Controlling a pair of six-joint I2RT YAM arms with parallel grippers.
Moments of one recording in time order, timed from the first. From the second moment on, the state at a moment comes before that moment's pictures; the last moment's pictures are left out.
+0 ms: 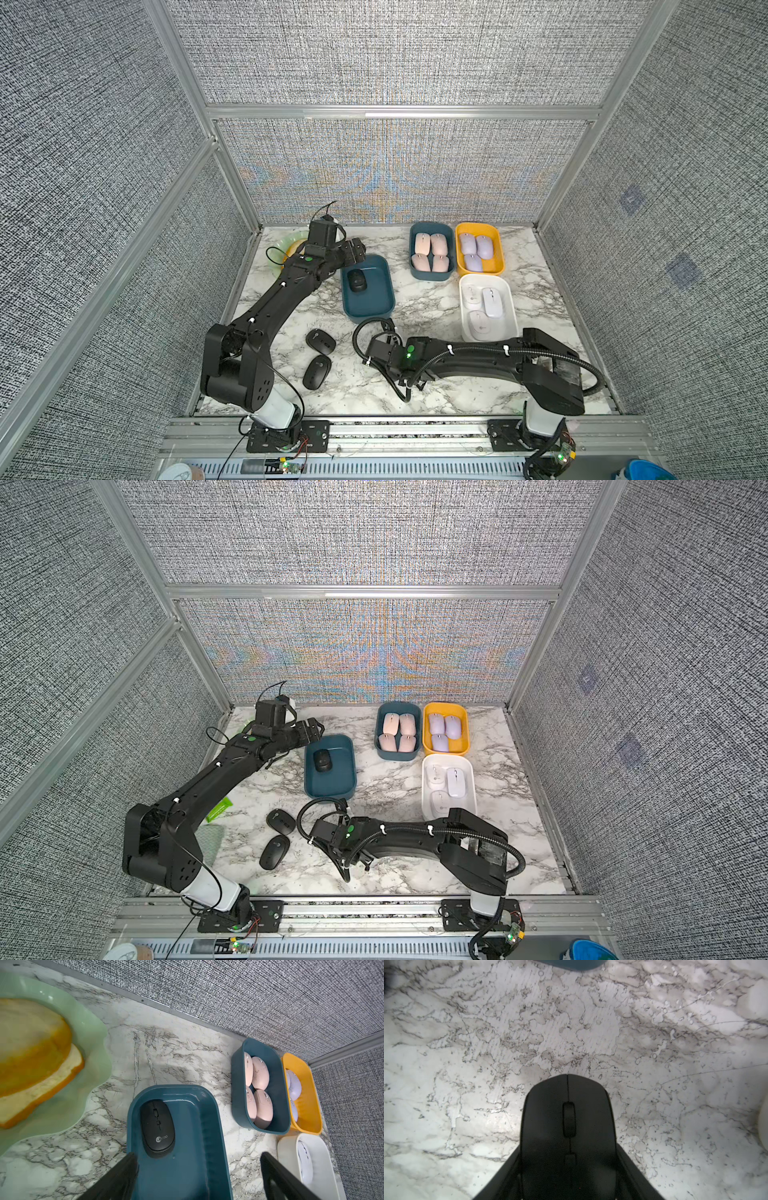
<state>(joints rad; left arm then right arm) -0.33 1.58 1.28 -0.37 0.13 -0.52 1.26 1.80 1.21 -0.73 0.43 0.82</state>
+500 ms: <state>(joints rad) -0.33 1.57 1.28 -0.39 0.07 -0.52 1.24 1.78 1.25 -0.74 0.46 0.77</state>
